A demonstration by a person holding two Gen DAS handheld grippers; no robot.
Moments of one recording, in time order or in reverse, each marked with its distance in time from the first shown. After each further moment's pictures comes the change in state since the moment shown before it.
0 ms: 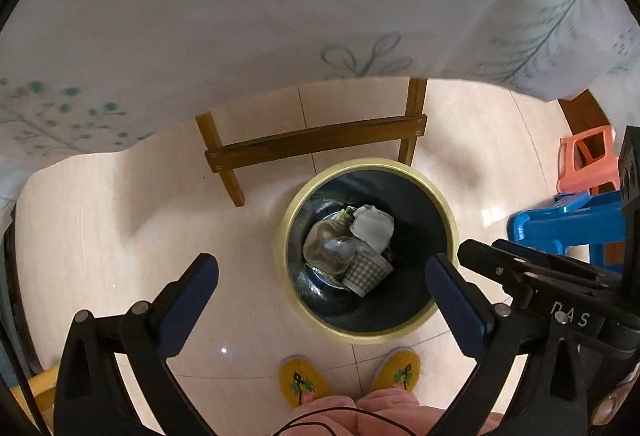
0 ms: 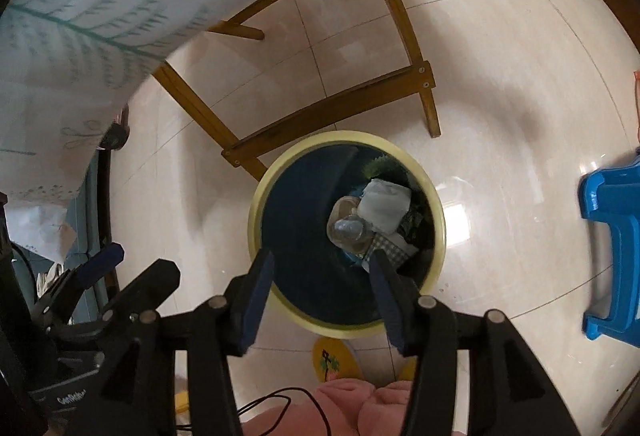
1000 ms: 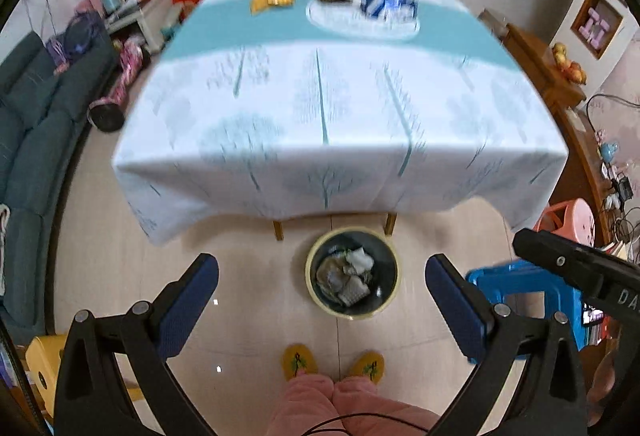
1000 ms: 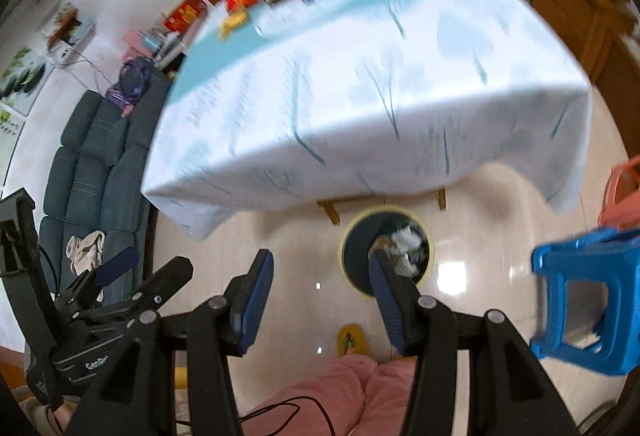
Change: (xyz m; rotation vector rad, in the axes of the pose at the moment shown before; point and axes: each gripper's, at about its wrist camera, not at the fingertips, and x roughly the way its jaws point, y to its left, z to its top) left arm -0.330 -0.011 0.016 -0.122 -0.215 0.082; right arm -0.322 0.115 -0.002 -0.209 -0.165 0.069
